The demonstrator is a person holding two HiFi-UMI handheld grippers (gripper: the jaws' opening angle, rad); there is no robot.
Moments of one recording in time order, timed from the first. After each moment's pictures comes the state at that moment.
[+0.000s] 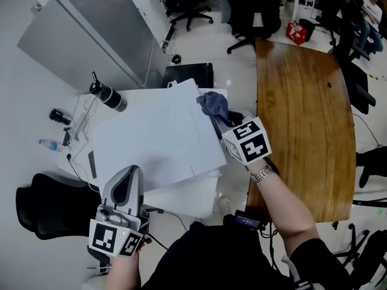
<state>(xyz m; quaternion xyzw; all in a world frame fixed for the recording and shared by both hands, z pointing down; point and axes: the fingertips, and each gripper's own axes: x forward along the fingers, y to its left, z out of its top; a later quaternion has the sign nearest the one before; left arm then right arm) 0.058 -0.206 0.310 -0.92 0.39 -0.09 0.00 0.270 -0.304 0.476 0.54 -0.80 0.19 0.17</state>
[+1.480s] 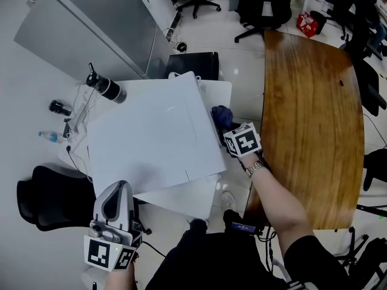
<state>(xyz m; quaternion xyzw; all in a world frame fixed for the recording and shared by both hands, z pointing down) 0.039 -0.195 0.334 -0.89 0.43 -0.13 0.00 0.274 -0.313 0.658 0.51 -0.77 0.33 0.22</state>
